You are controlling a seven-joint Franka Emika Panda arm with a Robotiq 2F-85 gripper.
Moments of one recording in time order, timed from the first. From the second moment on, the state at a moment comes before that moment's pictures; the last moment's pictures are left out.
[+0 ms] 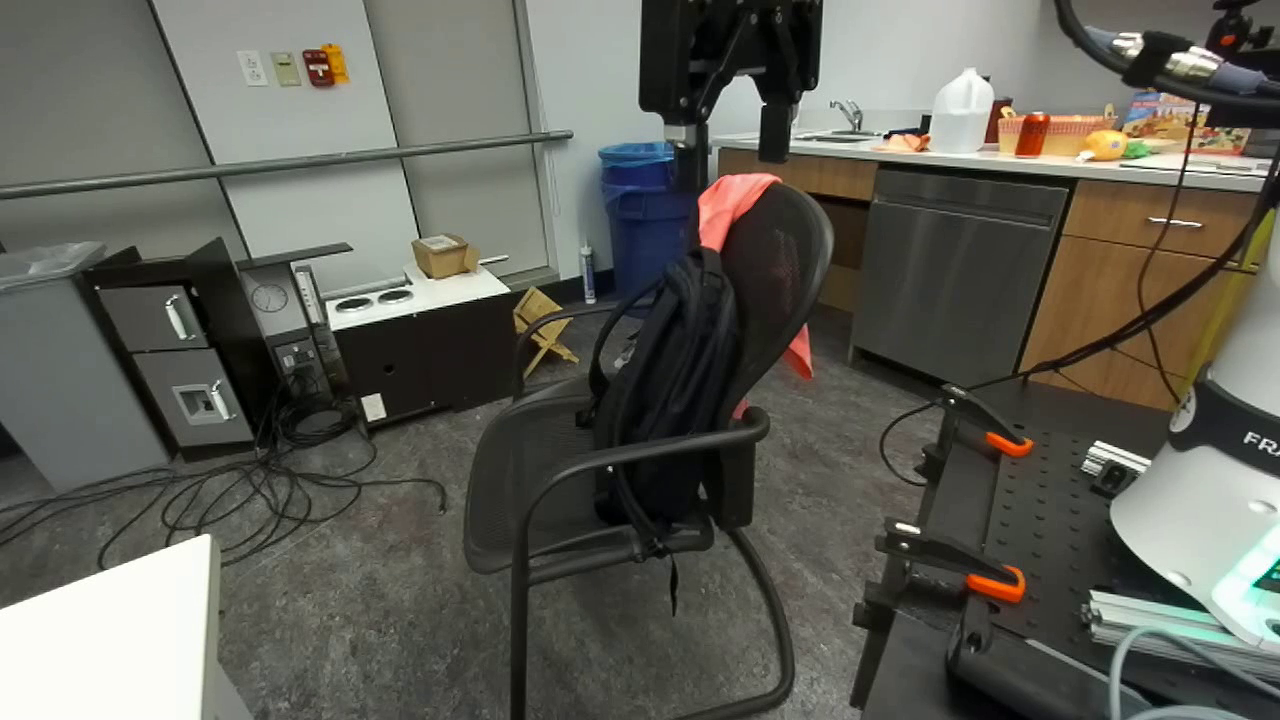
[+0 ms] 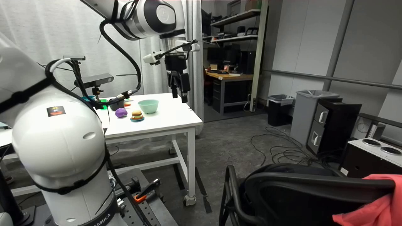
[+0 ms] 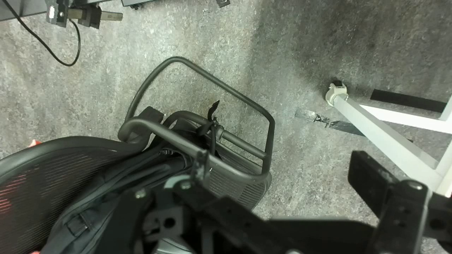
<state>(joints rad) 0.09 -0.56 0.33 -2.55 0.11 2.04 0.48</state>
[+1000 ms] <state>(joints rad) 0.02 -0.48 0.23 -2.48 -0.03 2.06 0.47</state>
